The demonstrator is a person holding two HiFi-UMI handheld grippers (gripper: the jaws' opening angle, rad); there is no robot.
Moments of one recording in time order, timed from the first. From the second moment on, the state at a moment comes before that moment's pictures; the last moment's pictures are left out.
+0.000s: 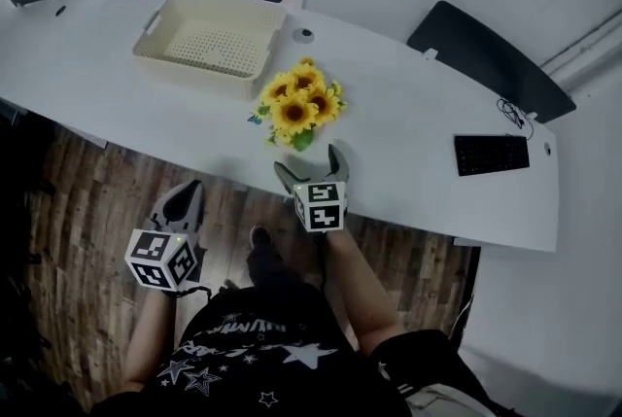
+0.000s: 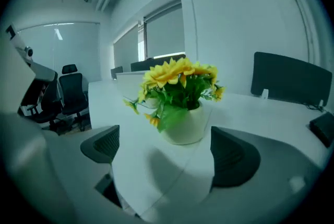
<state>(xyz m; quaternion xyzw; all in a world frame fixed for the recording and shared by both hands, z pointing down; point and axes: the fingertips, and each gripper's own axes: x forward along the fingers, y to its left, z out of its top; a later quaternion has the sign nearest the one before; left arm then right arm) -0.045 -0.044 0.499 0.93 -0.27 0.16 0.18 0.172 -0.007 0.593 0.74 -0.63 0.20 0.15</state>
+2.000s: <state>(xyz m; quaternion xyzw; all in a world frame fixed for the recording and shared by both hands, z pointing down) -0.099 0.160 0.446 0.92 -0.33 0.05 0.18 0.094 0.205 0.454 0.69 -0.71 0.12 0.07</state>
